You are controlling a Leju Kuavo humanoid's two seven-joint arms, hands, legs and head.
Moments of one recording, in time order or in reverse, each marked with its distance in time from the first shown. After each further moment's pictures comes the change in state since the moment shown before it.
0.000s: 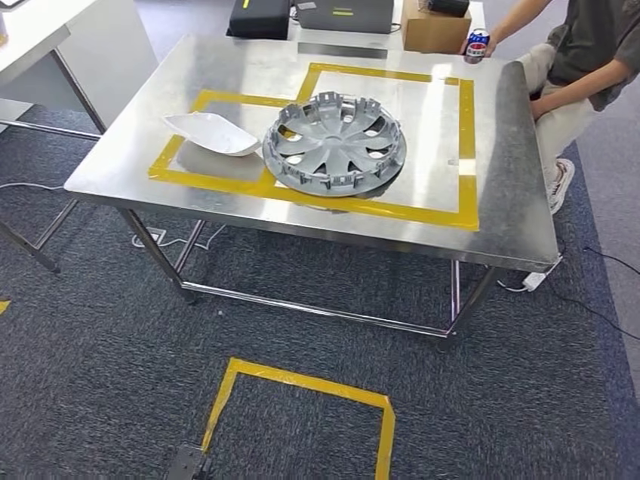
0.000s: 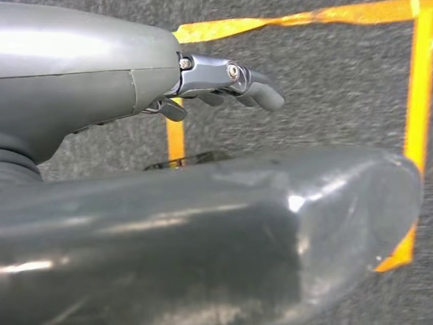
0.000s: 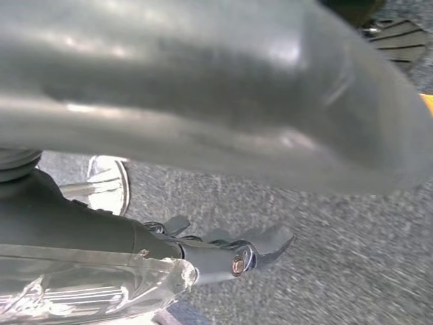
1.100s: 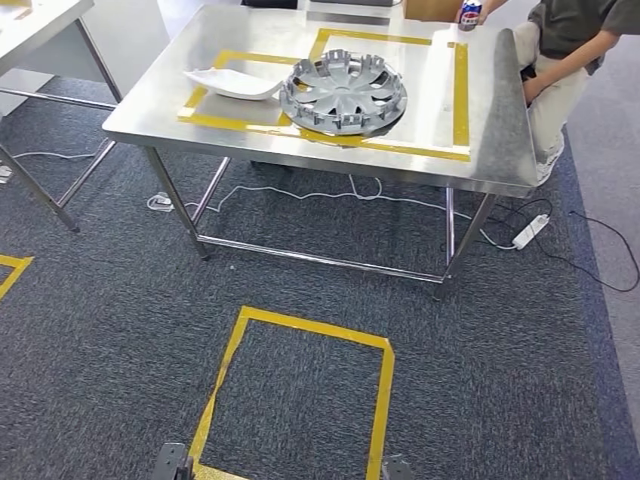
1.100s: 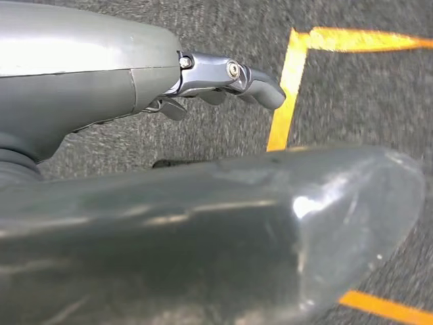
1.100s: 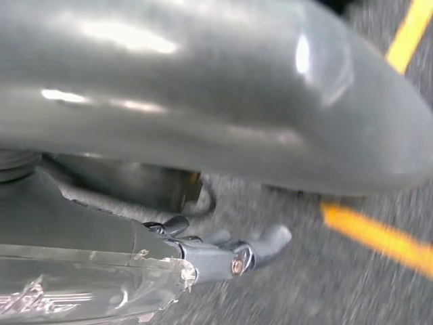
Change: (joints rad) left arm -0.014 0.003 0.104 0.005 0.093 0.065 0.077; right arm -0.057 0.079 0.062 0.142 -0.073 0.143 -0.114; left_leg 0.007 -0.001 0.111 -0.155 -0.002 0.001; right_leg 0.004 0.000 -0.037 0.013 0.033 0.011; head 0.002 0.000
